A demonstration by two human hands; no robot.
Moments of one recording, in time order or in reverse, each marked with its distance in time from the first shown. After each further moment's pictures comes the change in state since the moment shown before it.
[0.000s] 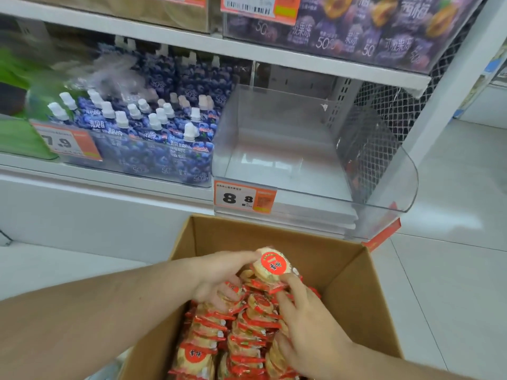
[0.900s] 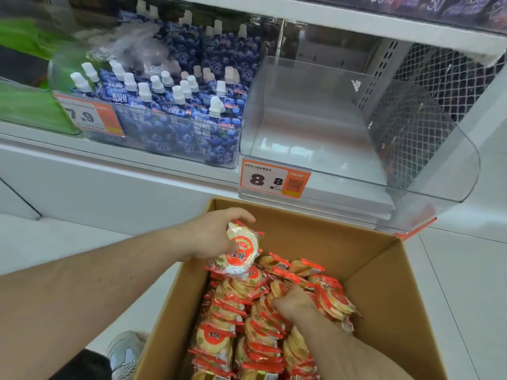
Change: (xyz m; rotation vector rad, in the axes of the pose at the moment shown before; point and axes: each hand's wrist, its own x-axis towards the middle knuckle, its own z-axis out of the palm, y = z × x) left_hand -0.022 -0.005 -0.056 0.534 0.349 0.385; right_hand 0.086 0.004 0.124 0.567 -0.435 0.955
